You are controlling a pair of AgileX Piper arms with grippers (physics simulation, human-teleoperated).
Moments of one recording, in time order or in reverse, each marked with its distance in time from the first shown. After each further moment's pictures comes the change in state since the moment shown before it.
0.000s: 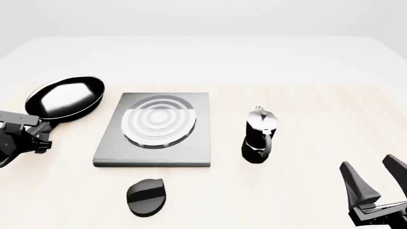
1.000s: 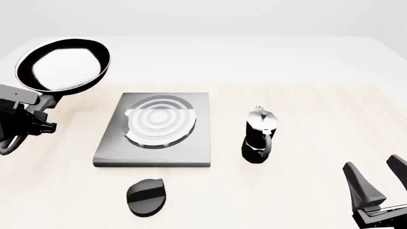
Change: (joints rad) left arm -0.178 -0.525 0.156 0.257 -0.087; right arm 0.006 -0.061 -0.020 0.064 0.002
